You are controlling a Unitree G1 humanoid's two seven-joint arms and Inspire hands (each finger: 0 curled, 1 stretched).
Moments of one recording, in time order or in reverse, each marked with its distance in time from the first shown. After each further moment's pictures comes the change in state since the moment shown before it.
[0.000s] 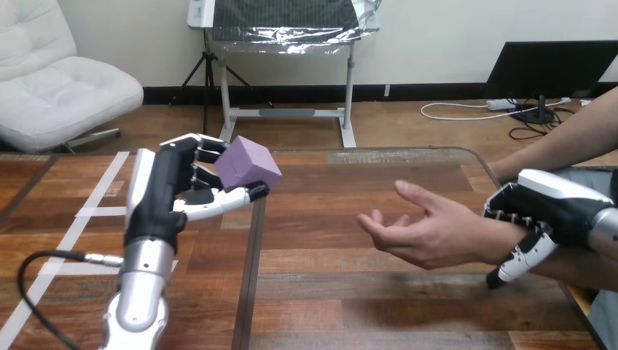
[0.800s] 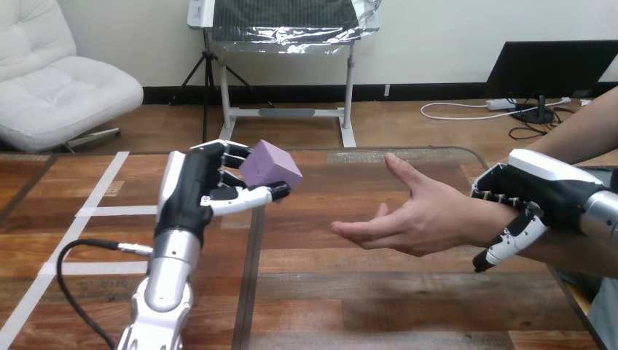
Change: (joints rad) left arm -0.140 -0.039 -0.026 0.239 -0.018 -0.014 -0.003; right arm 0.000 0.010 -0.030 -0.095 0.035 0.018 0.025
